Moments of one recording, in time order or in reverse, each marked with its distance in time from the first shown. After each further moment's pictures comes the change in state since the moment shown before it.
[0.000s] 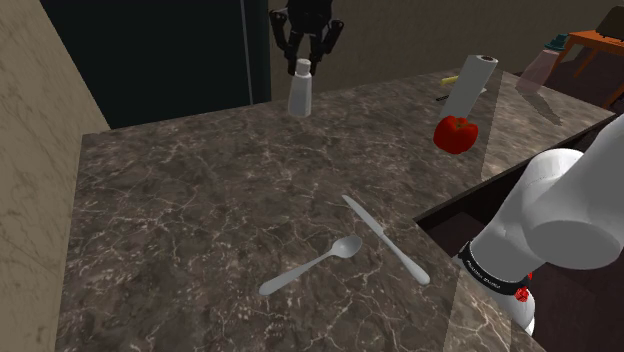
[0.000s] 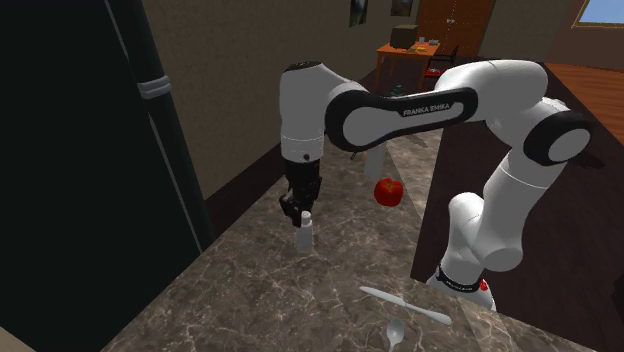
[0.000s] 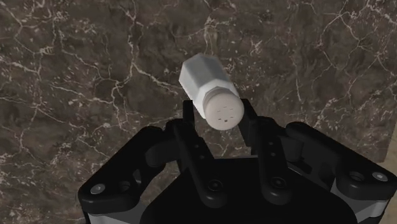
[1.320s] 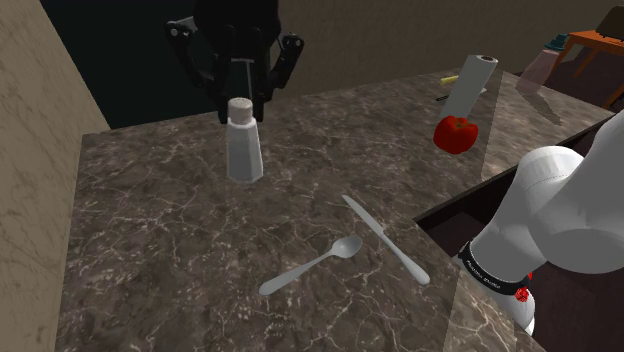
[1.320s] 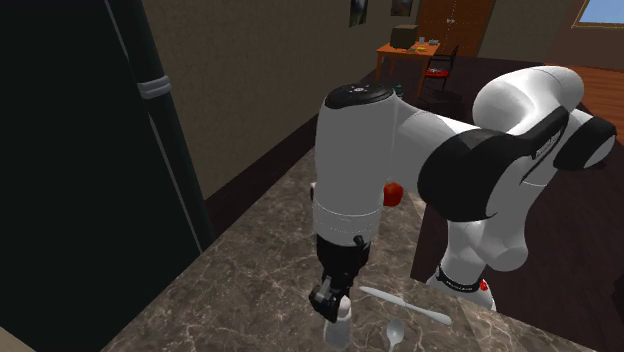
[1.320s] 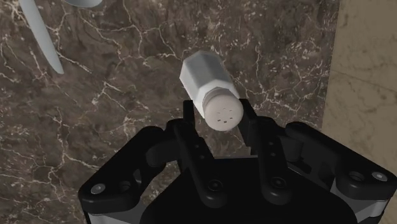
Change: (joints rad) arm 0.172 0.018 0.270 0.080 0.017 -0.009 0.445
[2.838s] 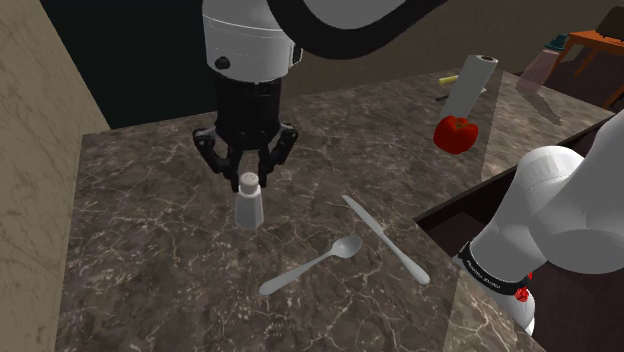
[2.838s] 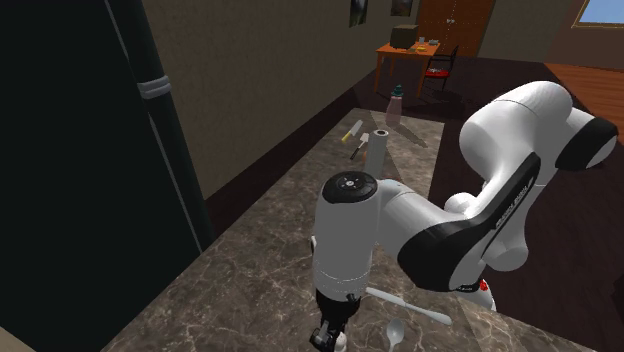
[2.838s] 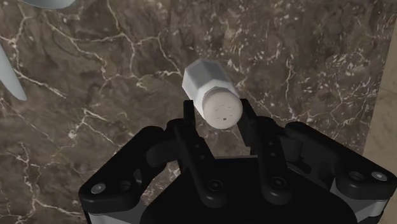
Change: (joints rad) arm 0.010 -0.001 0.015 -0.303 0.014 0.301 -0.022
